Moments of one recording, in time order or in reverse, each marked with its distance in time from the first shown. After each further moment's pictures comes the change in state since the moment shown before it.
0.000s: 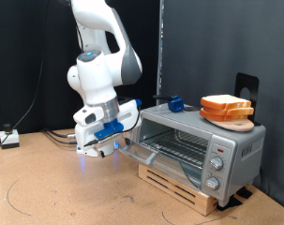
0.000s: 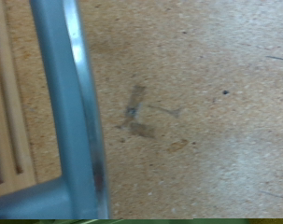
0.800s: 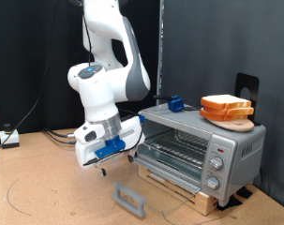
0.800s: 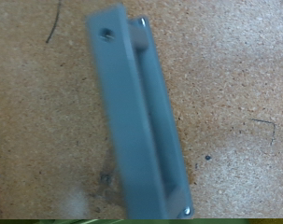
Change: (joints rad) arm 0.038 0.235 0.013 0.128 0.266 0.059 -0.147
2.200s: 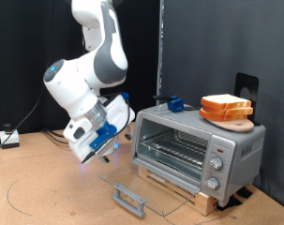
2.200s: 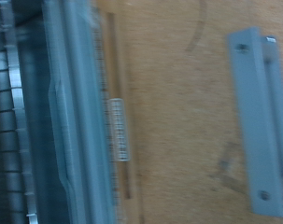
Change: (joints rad) arm -0.112 -0.091 -0.044 0.124 0.200 -0.488 -0.267
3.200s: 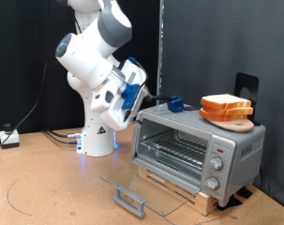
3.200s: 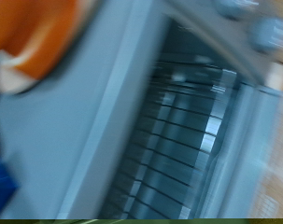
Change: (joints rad) arm 0.075 -0.241 0.033 -0.031 0.118 -0.160 -0.305
